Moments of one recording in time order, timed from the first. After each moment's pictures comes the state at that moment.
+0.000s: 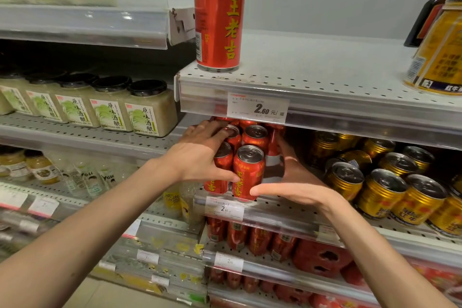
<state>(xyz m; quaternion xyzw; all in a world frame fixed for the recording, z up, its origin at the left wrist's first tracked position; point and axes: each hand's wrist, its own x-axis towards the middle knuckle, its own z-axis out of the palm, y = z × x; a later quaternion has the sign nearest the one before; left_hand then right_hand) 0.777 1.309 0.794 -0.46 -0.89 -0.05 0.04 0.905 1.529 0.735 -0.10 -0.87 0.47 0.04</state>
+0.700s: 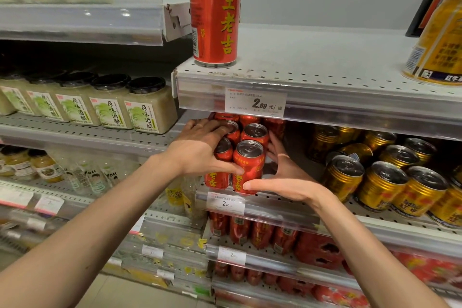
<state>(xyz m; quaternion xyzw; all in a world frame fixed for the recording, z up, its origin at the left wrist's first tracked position) 0.773 1.313 0.794 -0.45 -0.89 -0.05 0.03 0.887 1.523 0.721 -0.07 -0.84 0.54 0.02</state>
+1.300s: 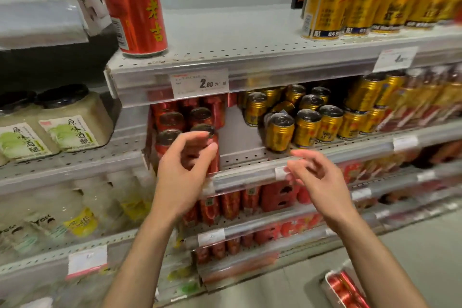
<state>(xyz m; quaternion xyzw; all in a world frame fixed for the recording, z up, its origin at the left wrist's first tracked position) 0.855 1.301 0.756 -0.41 -0.67 -0.62 -0.06 1.068 1.461 0.717 -0.33 -0.65 0.57 0.38</state>
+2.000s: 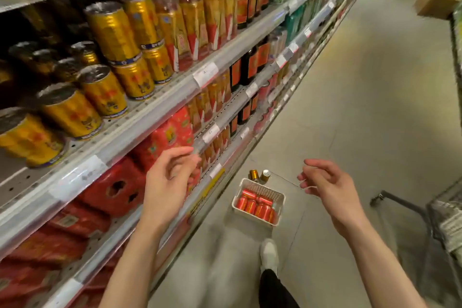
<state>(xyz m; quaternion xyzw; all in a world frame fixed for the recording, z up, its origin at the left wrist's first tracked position) 1.097 1.479 0.644 -0.48 -0.56 -0.53 -0.43 1.410 1.455 0.610 -0.65 -0.37 0.44 0.50</state>
